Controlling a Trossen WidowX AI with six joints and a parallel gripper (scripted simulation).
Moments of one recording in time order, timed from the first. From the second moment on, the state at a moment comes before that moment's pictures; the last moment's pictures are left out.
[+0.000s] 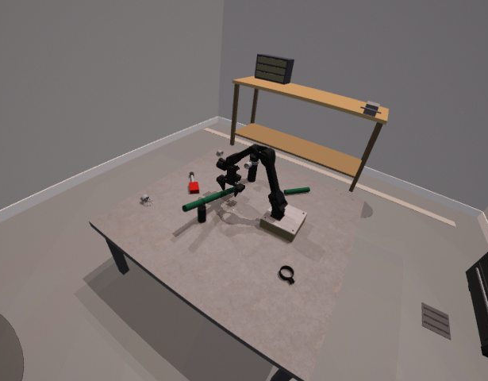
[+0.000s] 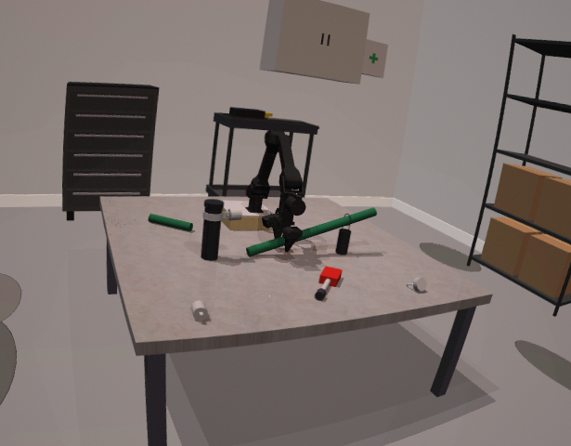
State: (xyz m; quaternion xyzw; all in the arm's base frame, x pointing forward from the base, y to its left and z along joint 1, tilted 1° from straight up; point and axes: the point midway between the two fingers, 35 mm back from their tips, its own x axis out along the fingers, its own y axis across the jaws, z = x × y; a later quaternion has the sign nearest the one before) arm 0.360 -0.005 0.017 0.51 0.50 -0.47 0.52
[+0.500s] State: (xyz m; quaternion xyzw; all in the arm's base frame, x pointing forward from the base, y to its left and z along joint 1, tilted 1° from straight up) arm 0.359 -0.005 0.015 0.51 0.50 -0.47 0.52
